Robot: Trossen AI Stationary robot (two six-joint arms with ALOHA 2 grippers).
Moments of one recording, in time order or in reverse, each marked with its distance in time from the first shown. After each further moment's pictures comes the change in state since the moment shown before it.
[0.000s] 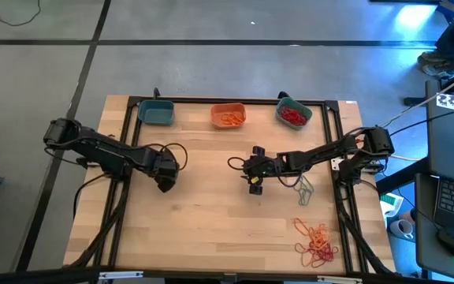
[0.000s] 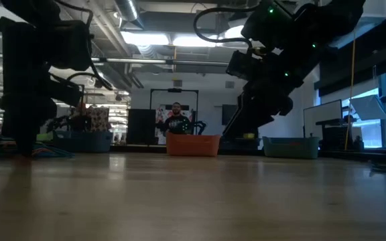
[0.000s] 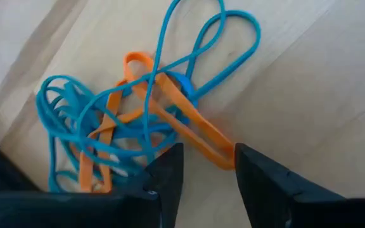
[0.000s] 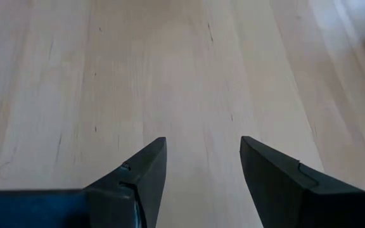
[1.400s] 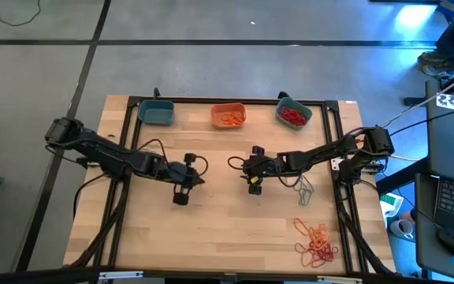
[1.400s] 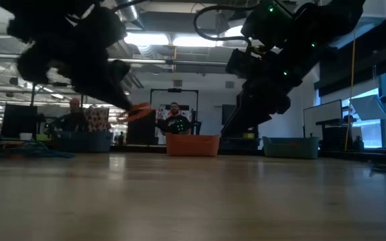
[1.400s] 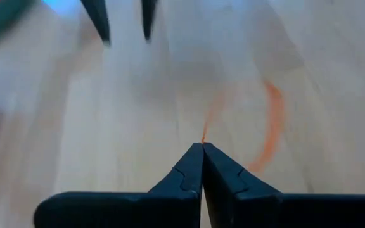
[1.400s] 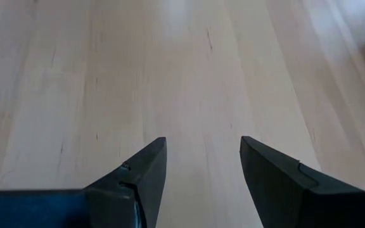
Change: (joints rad) left arm -0.094 0.019 -0.003 0.919 0.008 0.995; right arm 0.000 0.000 0.000 0.021 0.000 0.001
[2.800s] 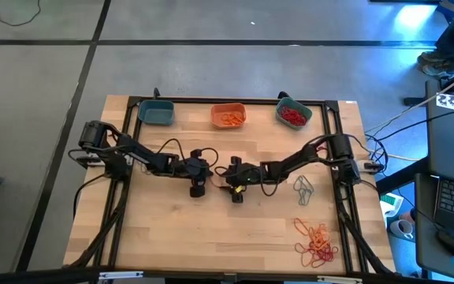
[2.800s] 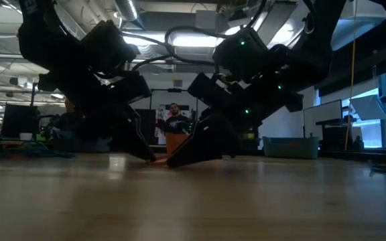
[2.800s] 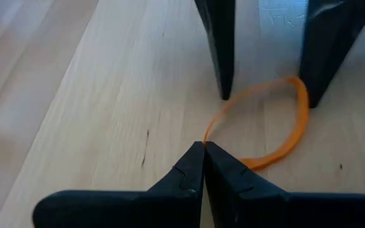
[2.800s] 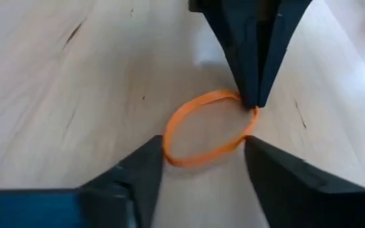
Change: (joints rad) left arm 0.151 0.380 -0.043 0.388 -0.009 -0.157; right arm -0.004 0.398 0.118 0.479 -0.105 -0.105
